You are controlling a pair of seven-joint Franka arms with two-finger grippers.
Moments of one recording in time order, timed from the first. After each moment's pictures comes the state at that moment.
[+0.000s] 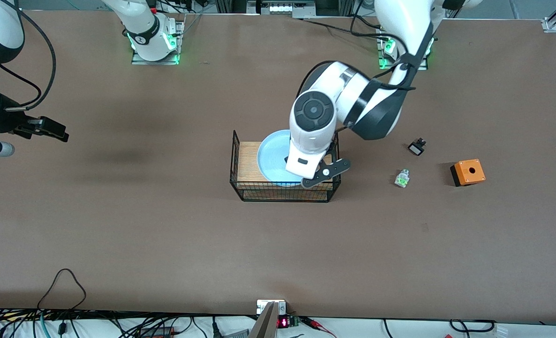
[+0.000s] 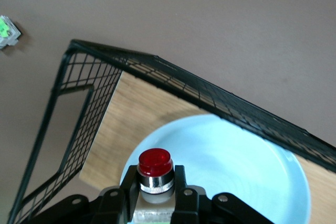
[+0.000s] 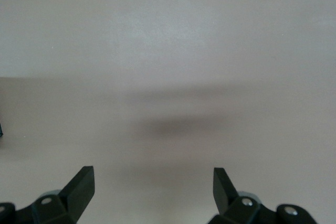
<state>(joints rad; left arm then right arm) -0.66 0.73 0.05 -1.08 -0.04 1.68 -1.09 -0.03 0.08 -0.03 -1.71 -0.01 1.74 0.02</state>
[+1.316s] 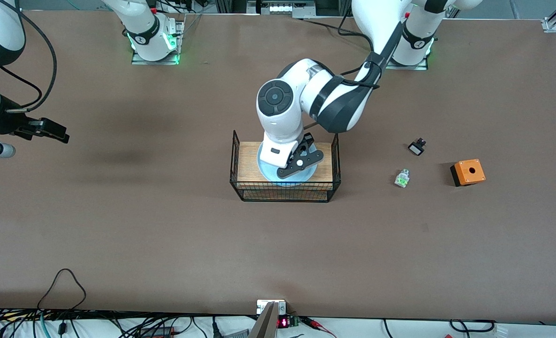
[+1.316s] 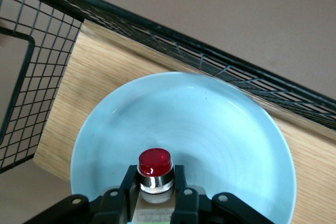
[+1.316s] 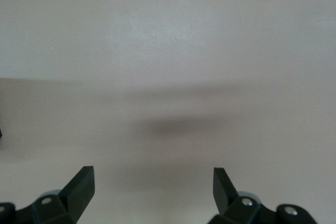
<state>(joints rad) -0.76 0.77 0.05 -1.08 0.02 1.74 -1.17 -0.03 0.08 -0.03 -1.71 -0.01 1.74 0.02</state>
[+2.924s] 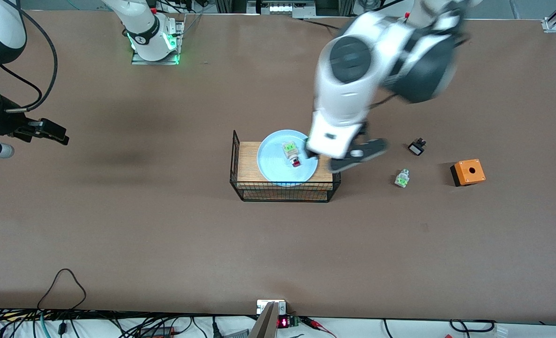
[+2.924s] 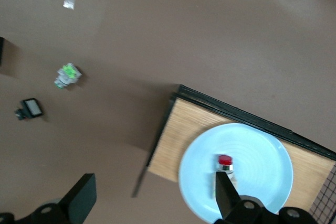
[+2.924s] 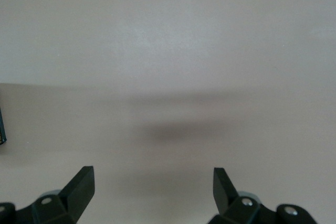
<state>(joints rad) -0.56 0.51 0.07 -1.04 -0.03 1.49 -0.88 -0.02 0.07 -0.02 -1.70 -0.01 1.76 0.02</state>
